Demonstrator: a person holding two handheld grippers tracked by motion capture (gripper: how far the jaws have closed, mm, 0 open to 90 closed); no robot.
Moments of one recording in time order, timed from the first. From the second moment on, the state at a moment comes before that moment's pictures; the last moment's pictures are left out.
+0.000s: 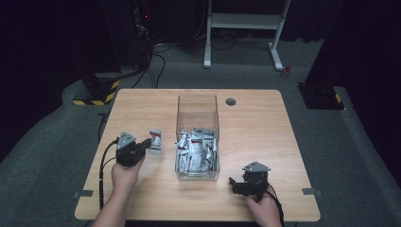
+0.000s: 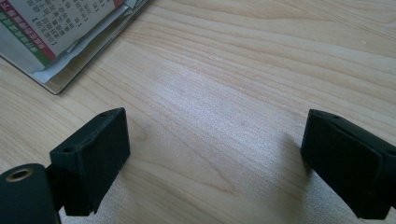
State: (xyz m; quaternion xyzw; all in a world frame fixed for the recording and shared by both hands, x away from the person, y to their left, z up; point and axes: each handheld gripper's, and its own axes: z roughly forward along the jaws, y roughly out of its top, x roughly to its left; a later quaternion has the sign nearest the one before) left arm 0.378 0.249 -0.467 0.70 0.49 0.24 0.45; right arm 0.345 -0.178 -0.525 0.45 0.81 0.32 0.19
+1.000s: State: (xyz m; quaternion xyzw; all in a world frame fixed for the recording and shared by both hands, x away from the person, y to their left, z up) left arm 0.394 0.248 -0.496 0.71 0.52 0.22 0.42; right arm 0.344 -0.178 -0.525 0.45 0.81 0.32 0.19
